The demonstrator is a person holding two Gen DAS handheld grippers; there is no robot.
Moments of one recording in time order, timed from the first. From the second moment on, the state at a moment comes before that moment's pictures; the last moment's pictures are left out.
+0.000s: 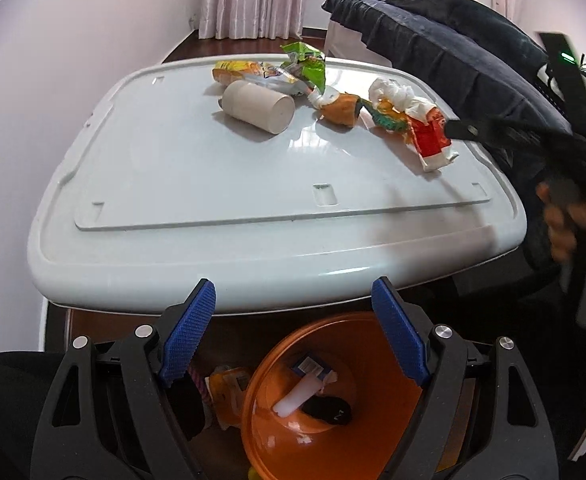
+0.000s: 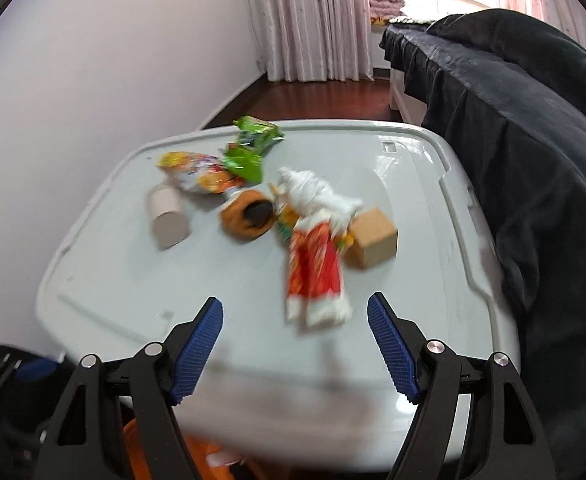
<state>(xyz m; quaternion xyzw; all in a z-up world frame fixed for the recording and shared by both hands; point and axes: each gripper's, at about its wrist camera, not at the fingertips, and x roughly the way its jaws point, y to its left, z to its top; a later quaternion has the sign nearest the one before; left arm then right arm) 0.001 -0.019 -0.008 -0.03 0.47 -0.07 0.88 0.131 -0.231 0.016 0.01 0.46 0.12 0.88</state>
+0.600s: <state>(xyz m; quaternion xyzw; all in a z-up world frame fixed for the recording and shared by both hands) 0.016 -0.005 -0.009 -0.06 0.48 -0.05 0.87 0.124 -0.223 0.016 0.00 0.46 0.14 0.88</state>
